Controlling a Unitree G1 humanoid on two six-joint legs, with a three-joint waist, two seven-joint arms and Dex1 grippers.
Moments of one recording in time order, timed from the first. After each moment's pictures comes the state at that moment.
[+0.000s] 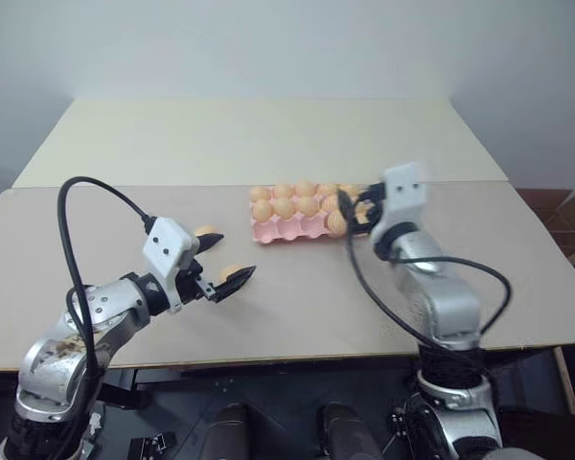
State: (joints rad) left arm -0.14 0.66 0.14 -0.61 -0.56 0.70 -0.57; right arm -0.50 -0.16 -0.06 -0.34 0.10 0.73 0.08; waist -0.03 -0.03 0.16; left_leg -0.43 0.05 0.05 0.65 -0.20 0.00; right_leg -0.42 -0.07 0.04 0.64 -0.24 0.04
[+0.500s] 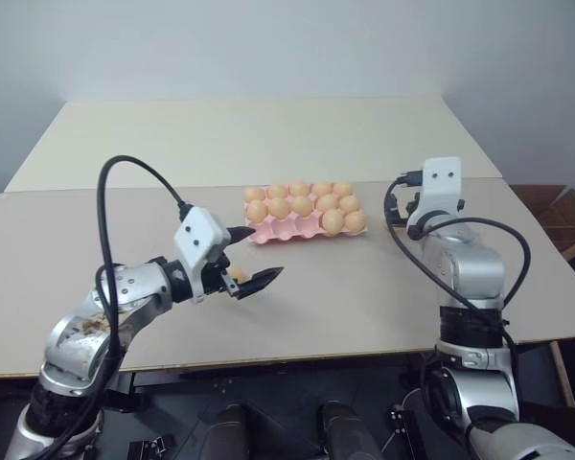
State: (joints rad) left arm -0.31 0.64 -0.01 -0.56 -0.54 0.69 -0.65; right arm -0.72 -0.26 -0.18 0.05 0.04 0.88 -0.03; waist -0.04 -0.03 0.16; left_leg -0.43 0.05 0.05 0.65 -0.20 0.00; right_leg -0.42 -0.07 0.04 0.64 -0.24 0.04
